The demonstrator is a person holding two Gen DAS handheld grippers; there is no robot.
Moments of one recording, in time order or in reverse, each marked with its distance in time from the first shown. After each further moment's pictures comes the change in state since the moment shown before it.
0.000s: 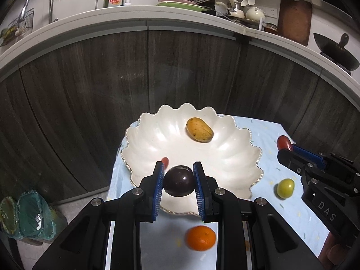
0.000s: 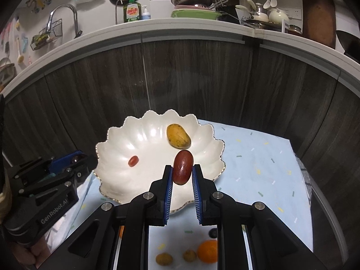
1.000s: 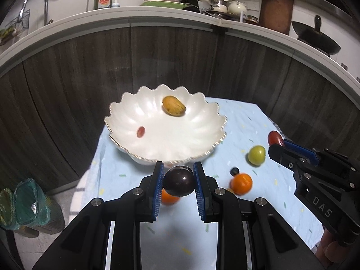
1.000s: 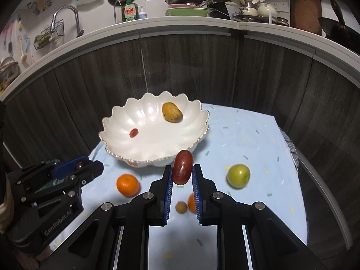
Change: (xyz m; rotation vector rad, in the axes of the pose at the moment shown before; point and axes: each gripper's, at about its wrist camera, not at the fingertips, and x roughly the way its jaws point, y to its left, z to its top) left arm -0.055 -0.045 -0.056 0.033 0.020 -0.052; right arm -0.066 -0.020 -0.060 0.027 0.009 0.008
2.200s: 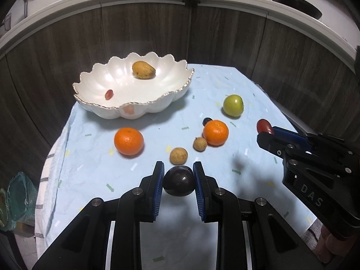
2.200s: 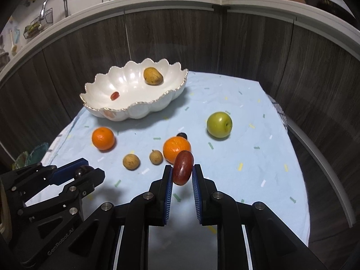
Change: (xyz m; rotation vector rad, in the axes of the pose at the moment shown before) left arm 0.008 -0.055 -0.076 0.086 0.104 -0.060; right arm -0.004 -0.031 -0.076 0.025 0.095 -0.062
